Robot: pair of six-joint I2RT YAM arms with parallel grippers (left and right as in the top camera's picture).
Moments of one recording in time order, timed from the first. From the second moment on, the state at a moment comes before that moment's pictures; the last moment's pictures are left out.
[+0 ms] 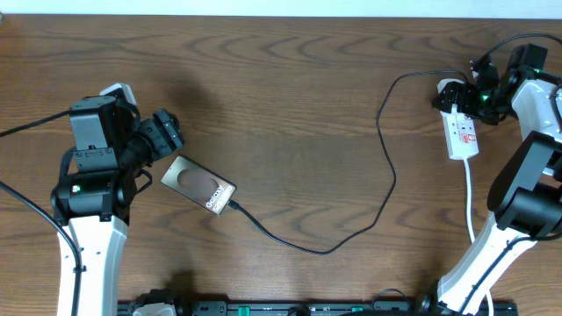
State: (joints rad) left arm 0.10 1.12 1.05 -0.71 0.15 -0.38; right arm -0.36 2.20 1.71 -0.83 -0.40 -0.14
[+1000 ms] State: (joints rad) left arm 0.10 1.12 1.05 -0.71 0.15 -0.38; right arm -0.35 1.70 1.93 -1.11 -0.12 0.29
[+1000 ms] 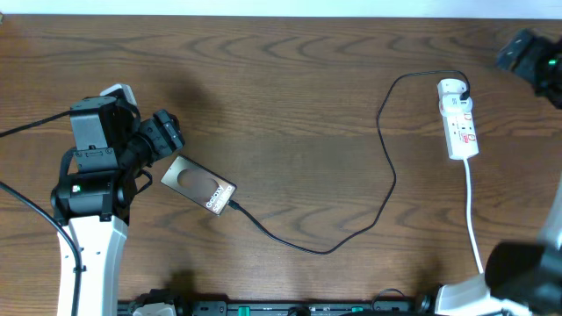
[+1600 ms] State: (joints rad) left arm 0.10 1.12 1.05 -0.71 0.15 -0.38; right arm -0.35 1.61 1.93 -1.12 -0.12 0.35
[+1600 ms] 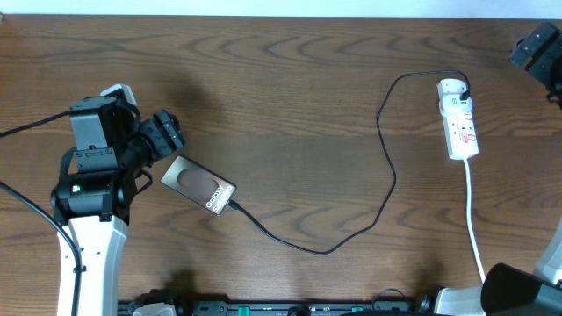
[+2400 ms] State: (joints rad) left arm 0.00 0.41 0.29 0.25 -0.05 -0.36; right arm -0.35 1.61 1.93 -1.12 -0.11 0.35
